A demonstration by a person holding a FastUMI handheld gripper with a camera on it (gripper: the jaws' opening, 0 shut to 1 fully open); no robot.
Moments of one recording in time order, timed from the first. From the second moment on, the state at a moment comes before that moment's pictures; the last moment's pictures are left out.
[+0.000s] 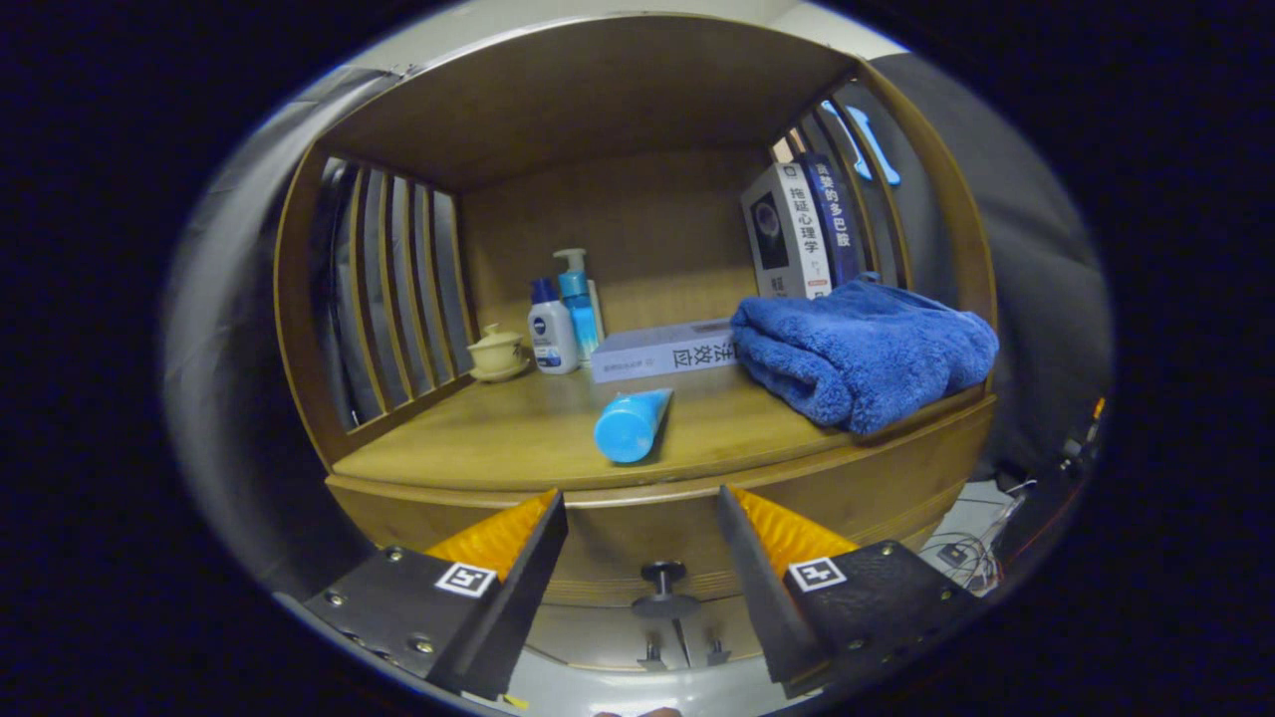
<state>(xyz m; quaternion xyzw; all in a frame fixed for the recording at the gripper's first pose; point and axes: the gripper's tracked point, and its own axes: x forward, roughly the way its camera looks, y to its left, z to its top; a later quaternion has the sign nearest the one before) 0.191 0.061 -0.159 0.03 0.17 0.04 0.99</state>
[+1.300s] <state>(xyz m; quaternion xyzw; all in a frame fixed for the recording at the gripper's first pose) 0.014 -0.095 0.016 -0.03 0.06 -0.14 0.99</state>
